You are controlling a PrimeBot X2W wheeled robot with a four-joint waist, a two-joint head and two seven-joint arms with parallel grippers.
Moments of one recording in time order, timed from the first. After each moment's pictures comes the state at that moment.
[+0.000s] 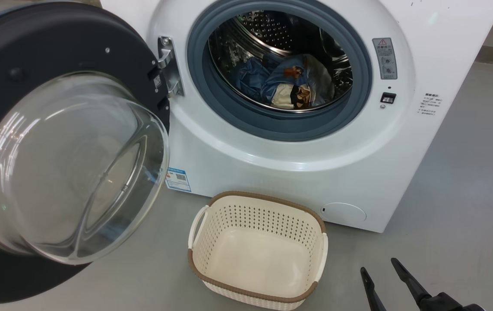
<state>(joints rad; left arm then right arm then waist) -0.58 0.43 0.63 0.84 -1.57 -0.10 0.51 0.14 -0.04 0.03 0.12 0.01 0.13 -0.26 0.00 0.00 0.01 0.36</state>
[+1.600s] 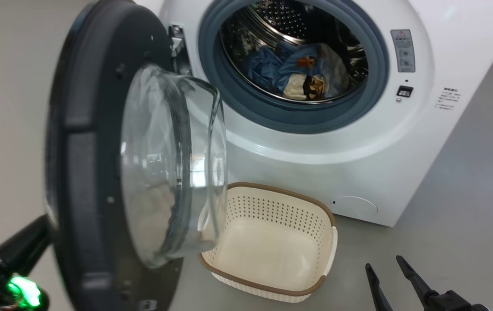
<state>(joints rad) -0.17 0.14 0.43 -0.07 -1.73 0.17 1.06 0.14 -0.04 0.02 0.11 0.05 0.13 -0.26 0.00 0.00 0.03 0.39</state>
